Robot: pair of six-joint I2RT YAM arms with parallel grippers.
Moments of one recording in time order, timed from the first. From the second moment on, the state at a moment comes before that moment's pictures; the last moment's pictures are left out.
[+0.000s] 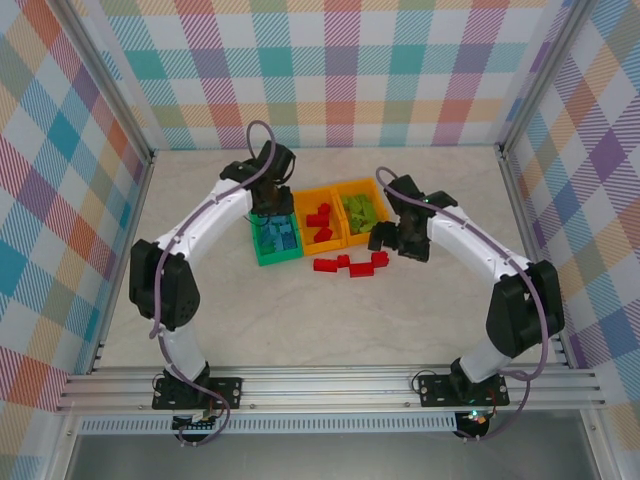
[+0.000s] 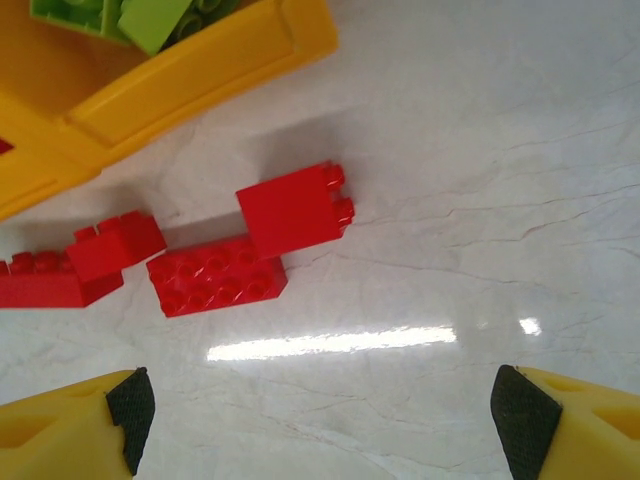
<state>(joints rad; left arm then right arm) -0.45 1.85 1.70 -0.97 -0.14 -0.51 0.46 1.58 1.27 -0.99 -0.01 0.62</state>
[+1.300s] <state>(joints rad) -0.35 1.57 1.41 -0.86 -0.10 -0.60 0.64 1.97 1.39 -0.92 -0.01 0.55</state>
